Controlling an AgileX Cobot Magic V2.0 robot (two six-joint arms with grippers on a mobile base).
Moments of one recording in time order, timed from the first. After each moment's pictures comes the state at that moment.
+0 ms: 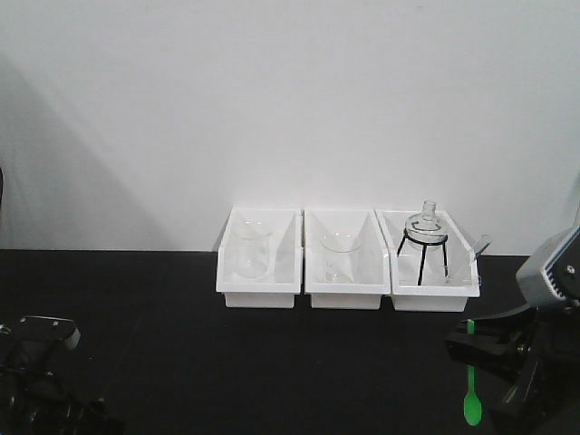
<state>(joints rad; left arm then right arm) -0.08 1.59 -0.90 -0.68 0.48 0.65 0.02 1.15 -0.90 0.99 0.72 -1.31</state>
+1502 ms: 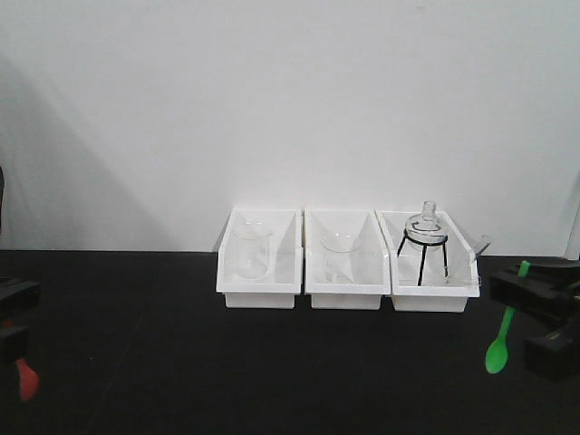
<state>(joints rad) -0.08 0.96 -0.87 -0.71 0.43 0.66 0.02 0.95 -0.90 0.97 0.56 -1.04</state>
